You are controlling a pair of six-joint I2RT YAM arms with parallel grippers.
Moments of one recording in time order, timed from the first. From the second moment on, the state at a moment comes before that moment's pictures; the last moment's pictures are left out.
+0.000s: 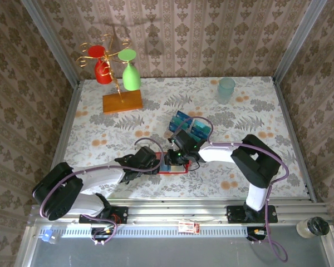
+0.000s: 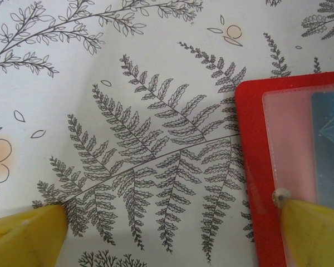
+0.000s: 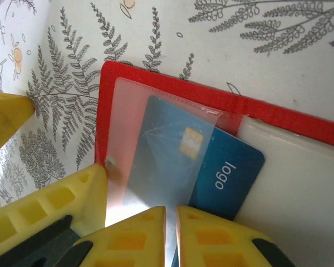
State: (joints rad) left arm -0.87 1.32 0.49 -0.22 -0.30 -0.64; right arm 0.78 1.80 0.94 -0.11 -0.31 0.73
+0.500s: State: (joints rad) left arm -0.86 1.28 0.45 -0.21 -0.30 -0.65; right arm 0.76 1.70 0.95 -0.22 -0.26 0.67
